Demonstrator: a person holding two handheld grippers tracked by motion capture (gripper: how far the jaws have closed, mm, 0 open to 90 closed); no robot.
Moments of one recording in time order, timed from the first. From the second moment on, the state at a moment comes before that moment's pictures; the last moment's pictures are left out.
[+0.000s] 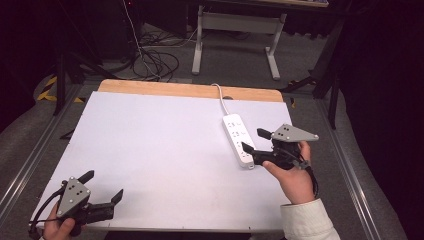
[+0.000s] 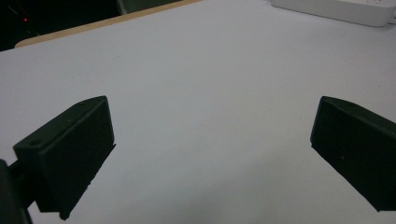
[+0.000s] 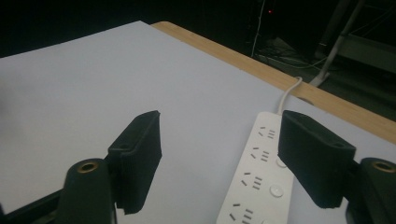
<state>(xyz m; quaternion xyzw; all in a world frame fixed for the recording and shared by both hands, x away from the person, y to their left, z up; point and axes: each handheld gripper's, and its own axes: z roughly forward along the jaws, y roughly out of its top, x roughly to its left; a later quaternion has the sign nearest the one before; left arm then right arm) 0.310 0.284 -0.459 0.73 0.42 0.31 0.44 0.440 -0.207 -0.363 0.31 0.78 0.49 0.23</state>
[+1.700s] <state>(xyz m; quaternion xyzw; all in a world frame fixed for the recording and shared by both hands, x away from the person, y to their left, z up) 0.309 0.284 -0.459 0.73 0.42 0.31 0.44 0.370 -0.222 -0.487 0.31 0.79 0.50 0.15</state>
